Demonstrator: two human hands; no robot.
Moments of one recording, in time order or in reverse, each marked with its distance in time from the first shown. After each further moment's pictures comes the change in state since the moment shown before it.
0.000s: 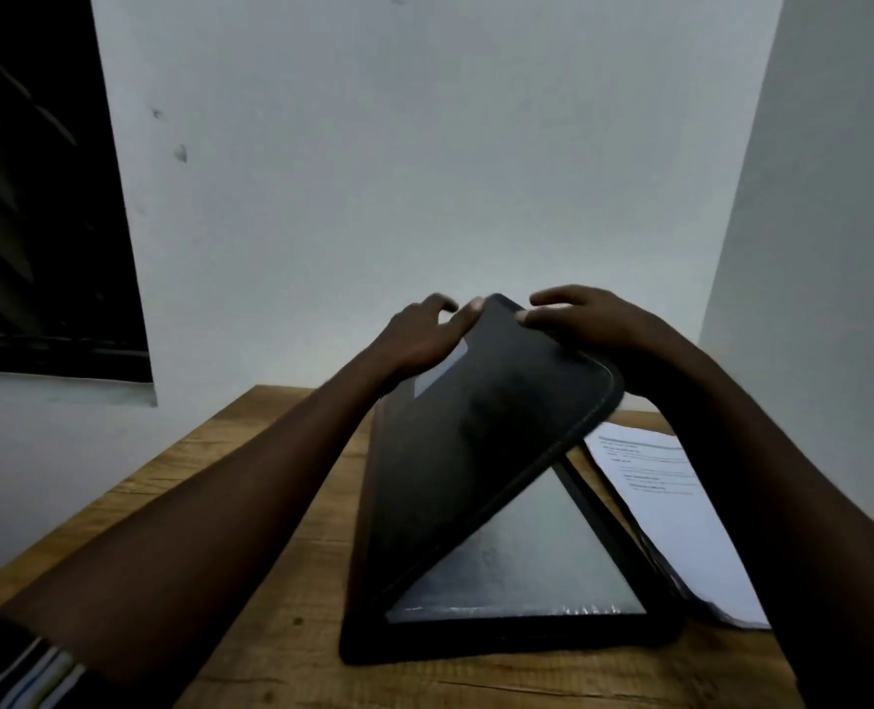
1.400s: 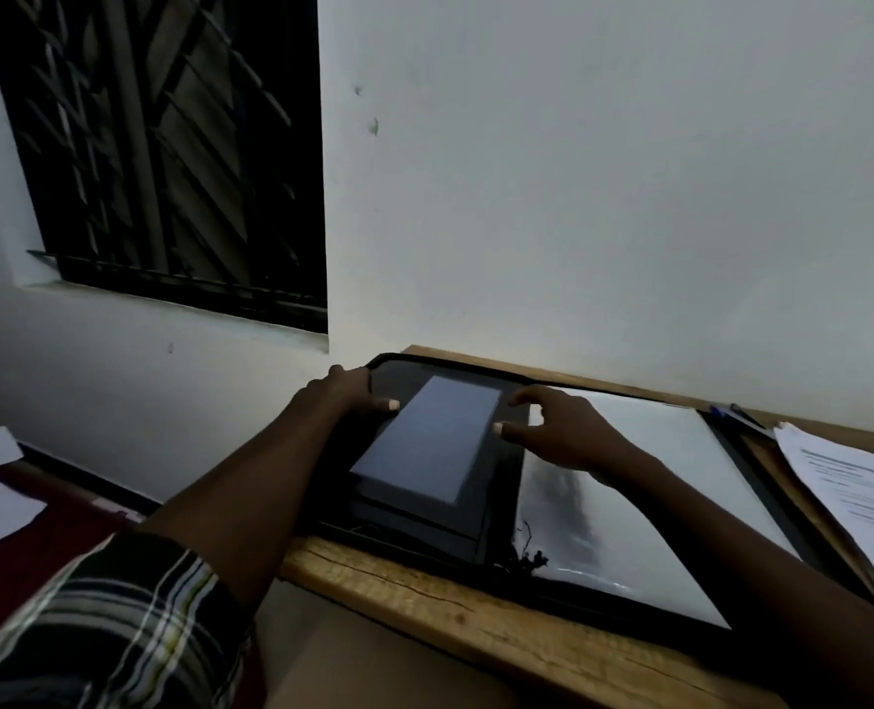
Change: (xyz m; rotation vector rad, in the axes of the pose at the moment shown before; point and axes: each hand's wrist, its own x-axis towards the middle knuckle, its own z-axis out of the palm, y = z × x) left_hand -0.081 -0.225 -0.116 0.569 -0.108 -0.678; right_hand -0.002 0.048 0.198 -0.473 -0.341 -0.195
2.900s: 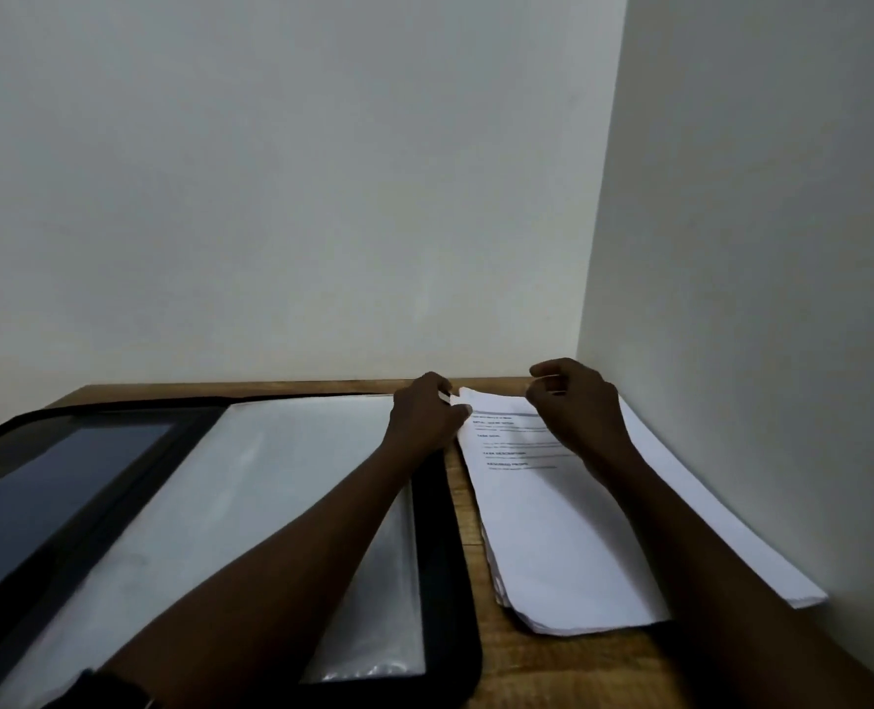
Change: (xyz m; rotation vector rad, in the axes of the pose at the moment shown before) left_hand -0.087 0.405 0.149 -0.577 0.041 0.570; right_hand -0.094 0.259 -0.160 0.220 0.743 0.392
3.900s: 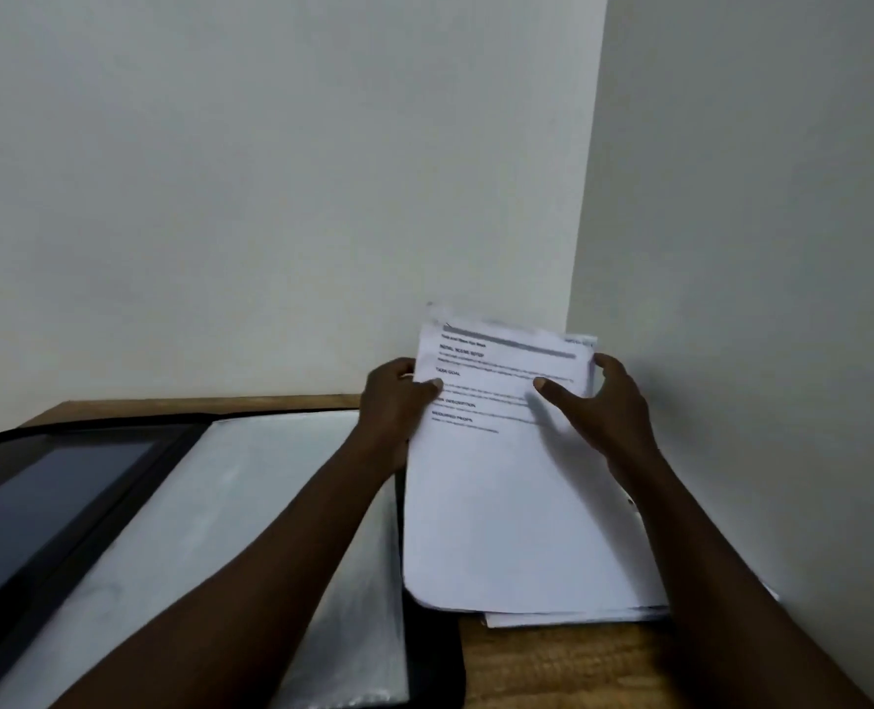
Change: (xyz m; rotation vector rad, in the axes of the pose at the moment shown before) left_hand -0.002 0.020 -0.024 -0.804 0.017 -0.103; right_hand 0.013 0.012 -0.037 0.004 0.073 0.084
